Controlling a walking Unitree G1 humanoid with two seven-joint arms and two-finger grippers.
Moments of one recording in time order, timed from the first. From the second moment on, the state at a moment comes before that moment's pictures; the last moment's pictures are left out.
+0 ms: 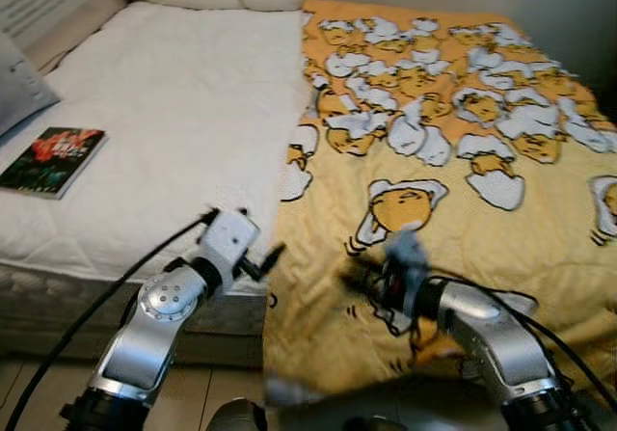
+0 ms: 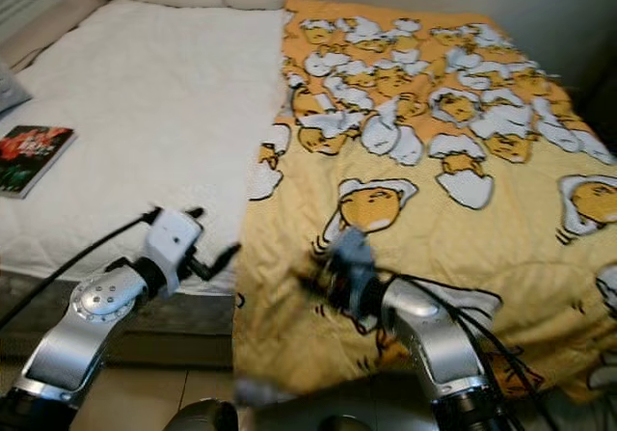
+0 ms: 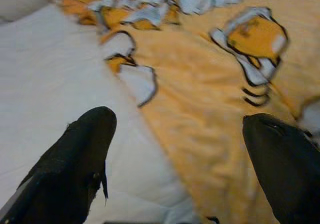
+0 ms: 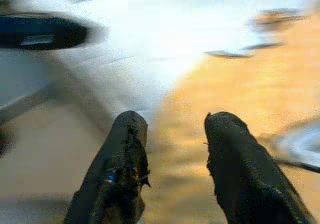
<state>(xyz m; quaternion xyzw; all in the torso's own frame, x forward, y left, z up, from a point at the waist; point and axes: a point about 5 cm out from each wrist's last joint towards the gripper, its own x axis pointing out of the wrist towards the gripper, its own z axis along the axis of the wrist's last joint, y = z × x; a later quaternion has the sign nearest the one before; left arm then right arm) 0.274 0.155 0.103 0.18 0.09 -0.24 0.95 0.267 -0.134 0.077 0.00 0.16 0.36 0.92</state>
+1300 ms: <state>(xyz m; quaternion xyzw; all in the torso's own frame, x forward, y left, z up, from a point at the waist) 0.286 0.143 0.108 0.15 0.05 -0.17 0.97 0.258 -0.172 0.063 0.01 0.11 -0.05 0.99</state>
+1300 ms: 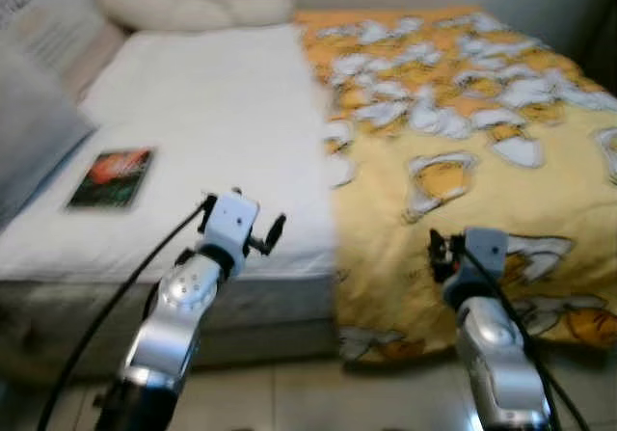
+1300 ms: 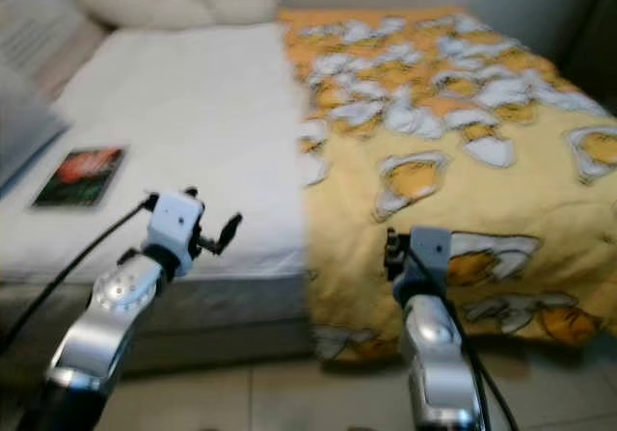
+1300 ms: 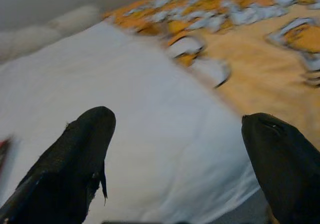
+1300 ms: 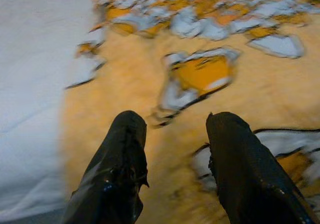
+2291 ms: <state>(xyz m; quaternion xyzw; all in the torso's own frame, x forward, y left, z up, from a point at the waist) 0.285 0.152 0.102 0.11 0.05 -0.15 0.98 0.270 -0.172 0.068 -0.01 0.10 -0.02 0.99</state>
